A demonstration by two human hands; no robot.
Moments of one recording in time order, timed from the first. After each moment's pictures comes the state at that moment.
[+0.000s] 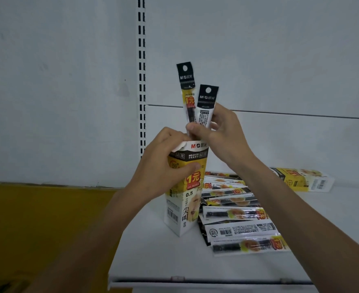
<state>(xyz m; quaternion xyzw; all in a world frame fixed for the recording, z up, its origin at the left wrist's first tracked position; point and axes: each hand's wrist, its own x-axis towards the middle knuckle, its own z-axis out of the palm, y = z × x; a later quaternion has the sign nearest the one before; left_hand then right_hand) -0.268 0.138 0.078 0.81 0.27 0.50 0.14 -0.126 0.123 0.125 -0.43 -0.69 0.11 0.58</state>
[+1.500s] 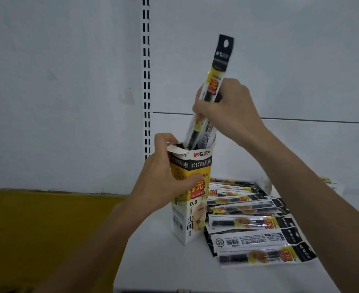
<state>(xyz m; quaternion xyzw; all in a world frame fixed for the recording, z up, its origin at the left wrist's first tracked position) -0.271 0.130 0.076 0.77 0.34 0.49 0.21 -0.141 0.103 0.182 -0.52 -0.69 -0.01 0.51</state>
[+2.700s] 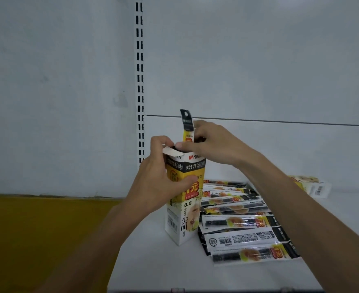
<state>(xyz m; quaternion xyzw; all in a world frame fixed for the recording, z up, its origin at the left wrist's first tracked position) -0.269 0.127 0.075 0.77 0.33 0.50 0.23 -0.127 0.116 0.148 -0.56 -0.76 0.09 0.31</state>
